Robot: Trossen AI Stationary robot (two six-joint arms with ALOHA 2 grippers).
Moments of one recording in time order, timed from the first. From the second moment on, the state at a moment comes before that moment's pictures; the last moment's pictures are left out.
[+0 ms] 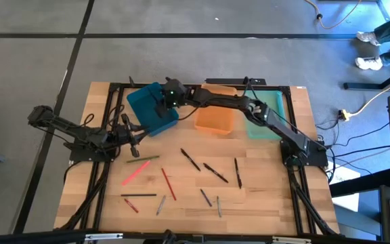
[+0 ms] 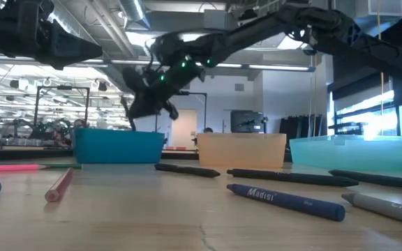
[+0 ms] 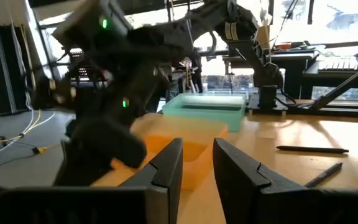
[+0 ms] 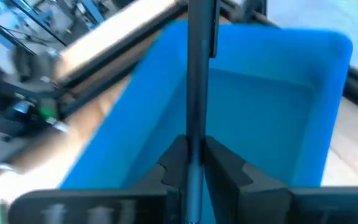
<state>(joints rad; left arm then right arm) -0.34 0.33 0.06 0.31 -0.75 0.08 -0.31 2.52 2.24 -0.31 -0.05 0.39</state>
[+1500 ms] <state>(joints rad) -0.34 0.35 0.06 0.21 -0.75 -0.04 0.10 2.41 2.12 -0.81 0.39 0.30</state>
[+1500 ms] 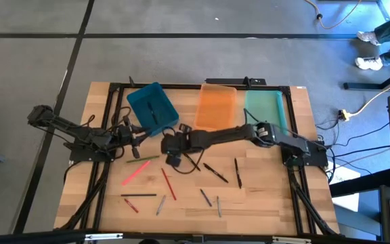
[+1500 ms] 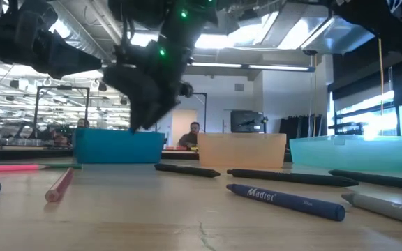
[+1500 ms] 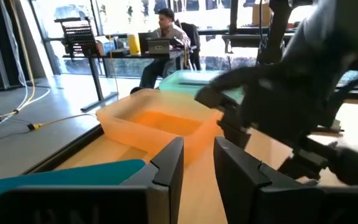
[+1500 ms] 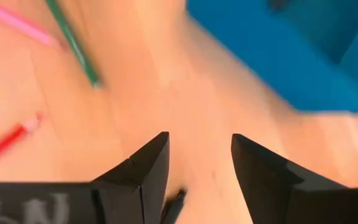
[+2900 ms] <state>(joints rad) -0.34 0.35 0.06 0.24 -0.68 -0.09 0.16 2.37 1.98 -0.97 0.21 0.58</state>
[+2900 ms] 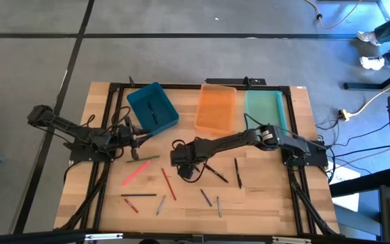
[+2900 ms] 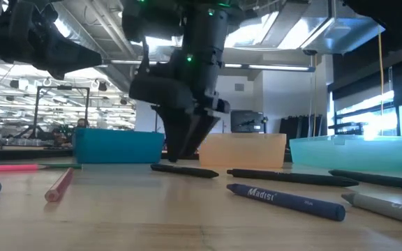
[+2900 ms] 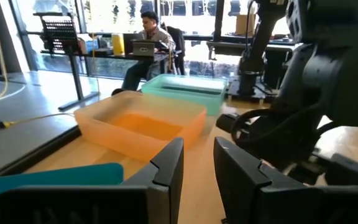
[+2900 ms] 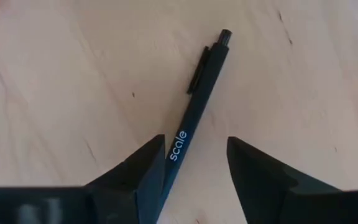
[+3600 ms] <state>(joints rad) -0.34 0.35 0.06 0.25 -0.71 -0.12 0.07 2.36 1.90 -0.95 -0.03 0.43</state>
